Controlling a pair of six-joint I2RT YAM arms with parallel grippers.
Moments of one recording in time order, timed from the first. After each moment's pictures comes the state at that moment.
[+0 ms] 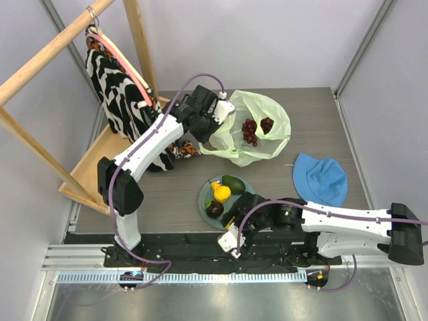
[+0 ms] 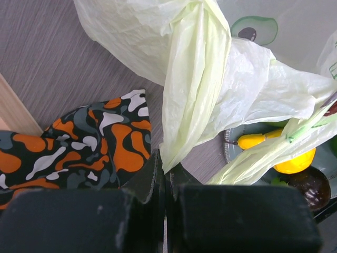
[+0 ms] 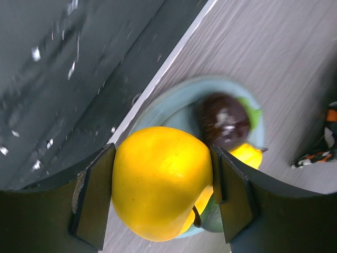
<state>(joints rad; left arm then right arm) -0.63 1.87 1.88 -0.99 0.06 0.29 1.25 1.07 0.71 -0.48 -0.24 -1.06</state>
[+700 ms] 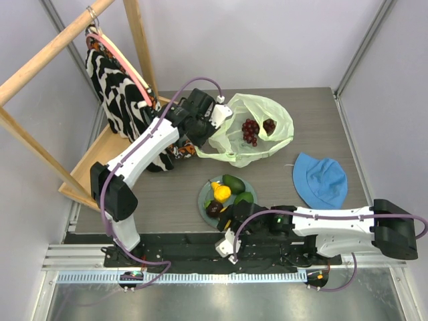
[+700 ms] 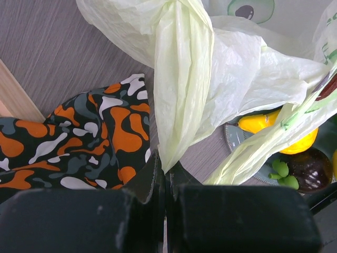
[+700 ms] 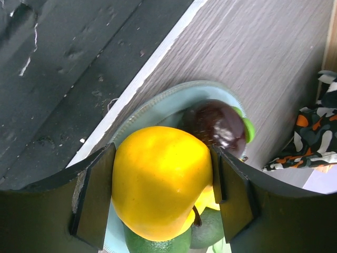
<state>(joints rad) -0.64 1.79 1.81 -1.01 0.03 0.32 1.29 1.14 0.55 -0.20 -0.12 -1.20</state>
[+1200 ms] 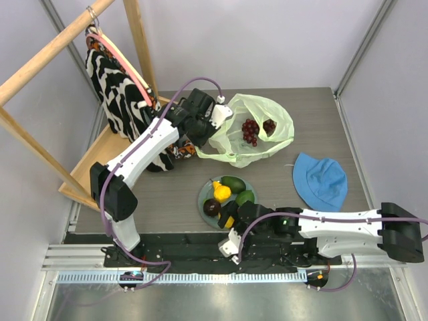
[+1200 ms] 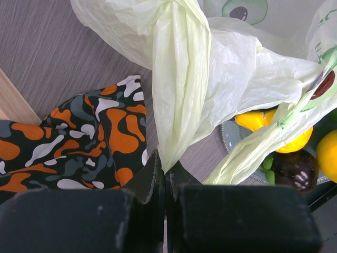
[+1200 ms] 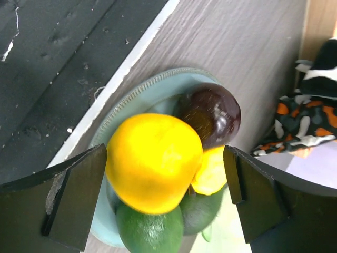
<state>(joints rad) -0.64 1.79 1.81 -1.01 0.05 0.32 1.29 1.08 0.50 -0.16 -0.07 -1.22</state>
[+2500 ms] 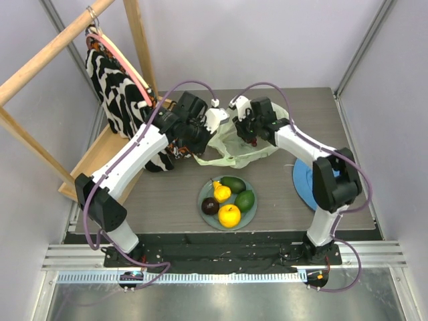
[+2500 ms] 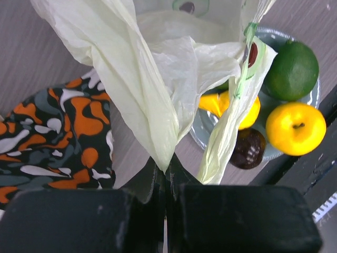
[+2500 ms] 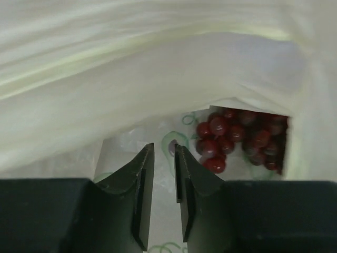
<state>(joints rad) -0.64 1.67 1.76 -1.05 0.18 0.27 0.42 1.76 1.36 -0.24 -0.19 -0.32</state>
